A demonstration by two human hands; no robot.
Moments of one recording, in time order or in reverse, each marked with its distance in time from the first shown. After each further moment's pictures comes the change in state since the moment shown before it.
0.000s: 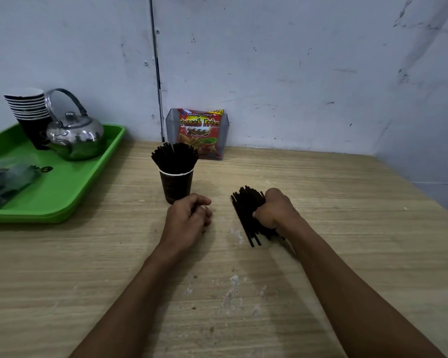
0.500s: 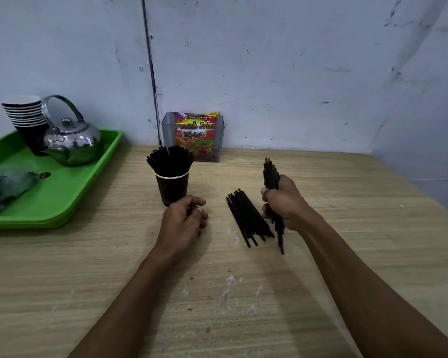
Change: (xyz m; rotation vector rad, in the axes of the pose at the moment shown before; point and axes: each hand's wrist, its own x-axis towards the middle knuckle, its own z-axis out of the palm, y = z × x) left_hand -0.001 0.002 0.000 0.027 -0.009 0.009; right_hand 0.010 0.013 -0.020 0.645 0.011 -0.062
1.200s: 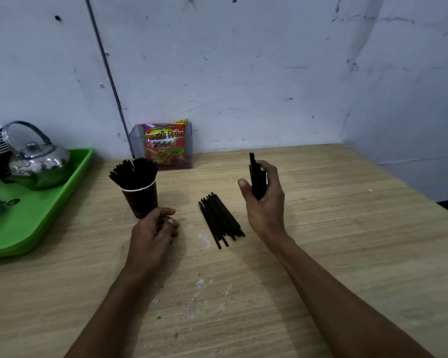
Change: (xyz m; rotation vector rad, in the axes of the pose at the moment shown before) left_hand -0.010 -0.003 0.005 0.112 0.034 0.088; right_hand -0.021 0.033 -0.013 0.213 0.350 -0.691
